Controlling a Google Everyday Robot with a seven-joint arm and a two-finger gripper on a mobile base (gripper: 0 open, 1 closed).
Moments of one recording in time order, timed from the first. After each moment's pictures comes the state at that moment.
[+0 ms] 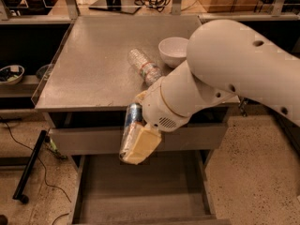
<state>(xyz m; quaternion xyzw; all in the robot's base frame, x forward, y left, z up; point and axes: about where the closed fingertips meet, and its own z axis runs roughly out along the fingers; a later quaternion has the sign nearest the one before) 0.426 0.034 0.862 -0.65 0.69 0.15 0.28</state>
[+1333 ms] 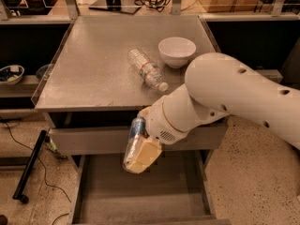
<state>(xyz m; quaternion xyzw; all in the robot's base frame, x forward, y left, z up) 0.432 0.029 0.807 -0.63 0.71 0.18 0.27</state>
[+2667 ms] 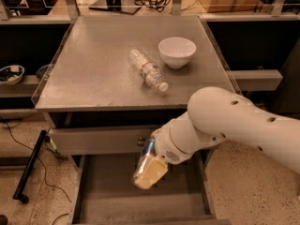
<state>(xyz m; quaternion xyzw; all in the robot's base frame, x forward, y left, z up) 0.423 0.002 0.737 -0.57 0.77 0.18 0.23</state>
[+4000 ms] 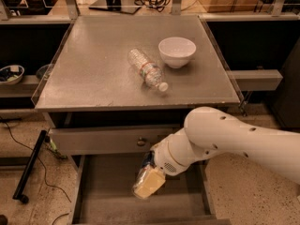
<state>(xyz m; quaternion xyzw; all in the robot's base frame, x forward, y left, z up) 0.418 0.004 0.675 -0.55 0.78 0.21 0.20</state>
